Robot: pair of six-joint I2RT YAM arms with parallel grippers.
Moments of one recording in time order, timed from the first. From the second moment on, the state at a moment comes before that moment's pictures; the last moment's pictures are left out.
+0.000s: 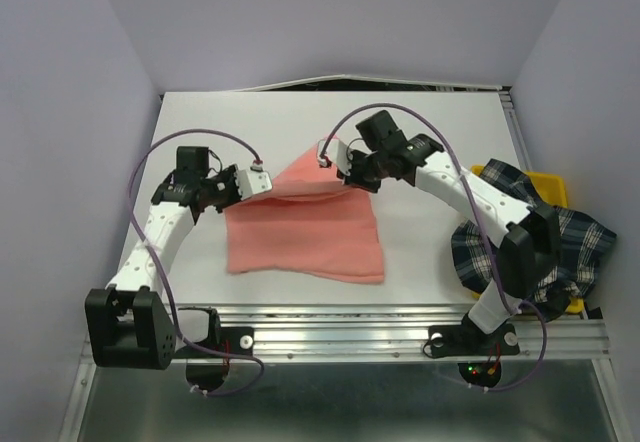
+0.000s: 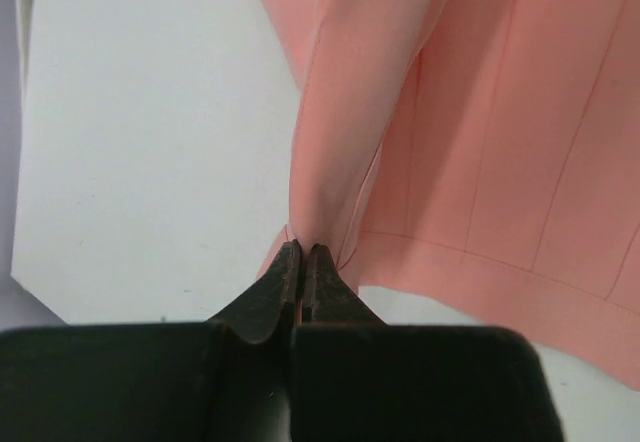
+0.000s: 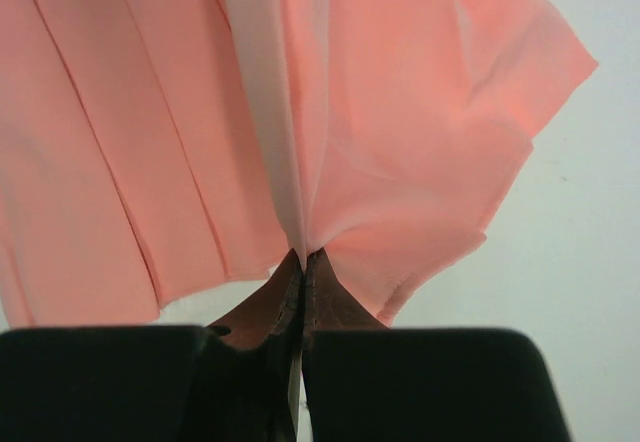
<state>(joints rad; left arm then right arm) -0.07 1.26 0.97 -0.55 0.48 1.14 0.63 1.71 1.54 -0.75 -0.24 -0.76</state>
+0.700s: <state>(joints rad) -0.29 1.37 0.69 -0.57 0.39 1.02 0.66 1.81 1.13 -0.62 -0.34 -0.58</state>
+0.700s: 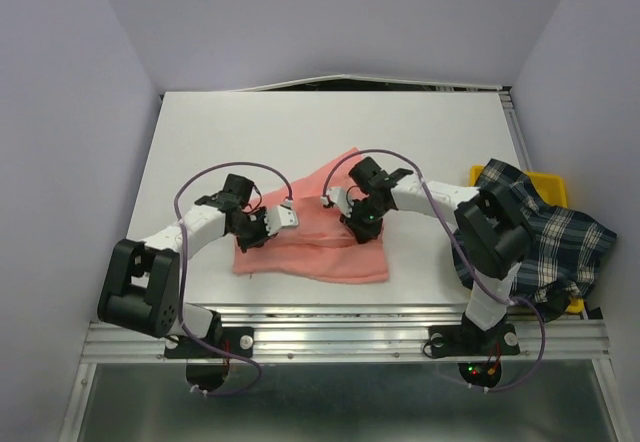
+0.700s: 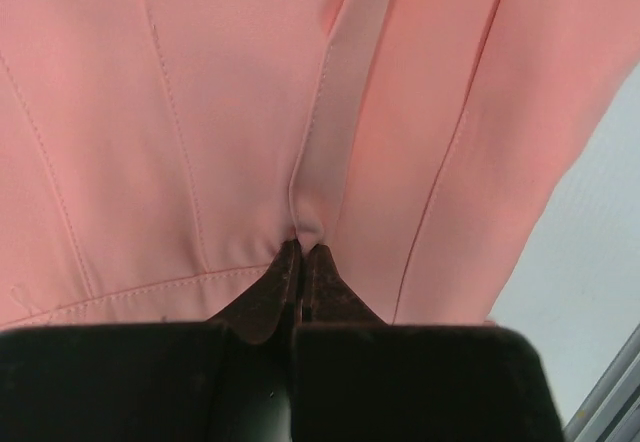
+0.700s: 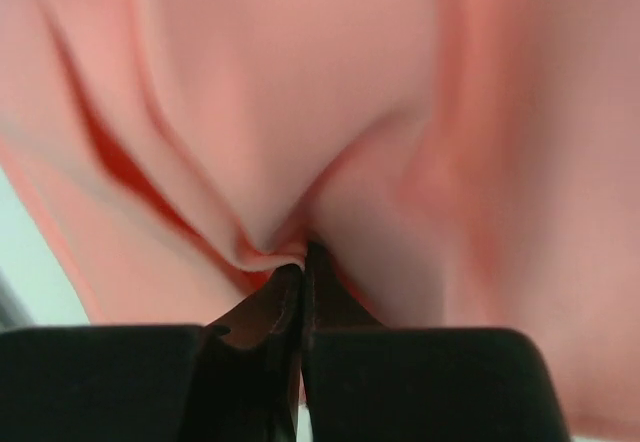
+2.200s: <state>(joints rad) -0.32 1.70 1.00 -0.34 0.23 0.19 0.33 2.17 1.62 -0.54 -0.40 0.24</state>
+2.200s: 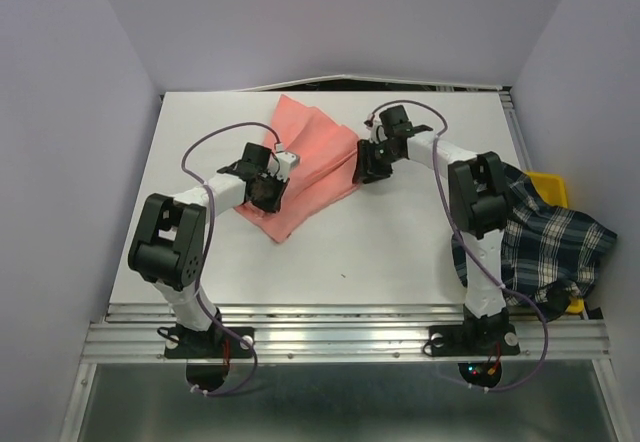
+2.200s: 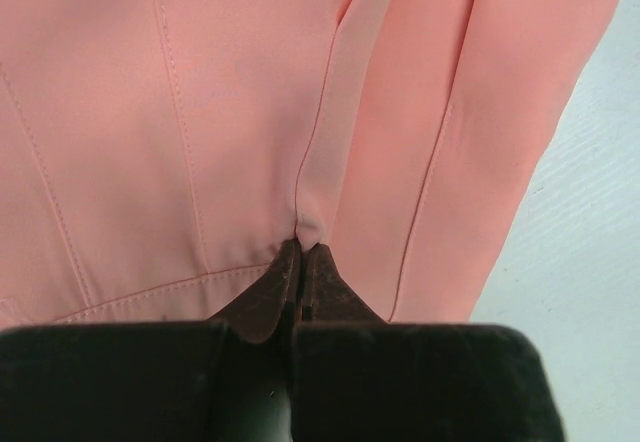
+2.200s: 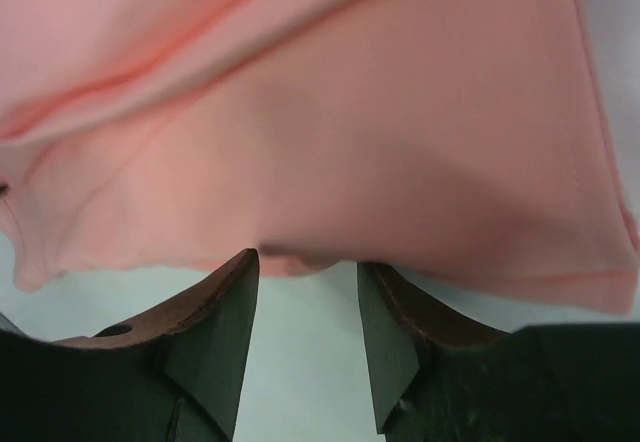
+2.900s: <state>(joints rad) -0.52 1.70 1.00 -0.22 -0.01 -0.24 0.26 2.07 1.38 -0.21 -0.48 0.58</state>
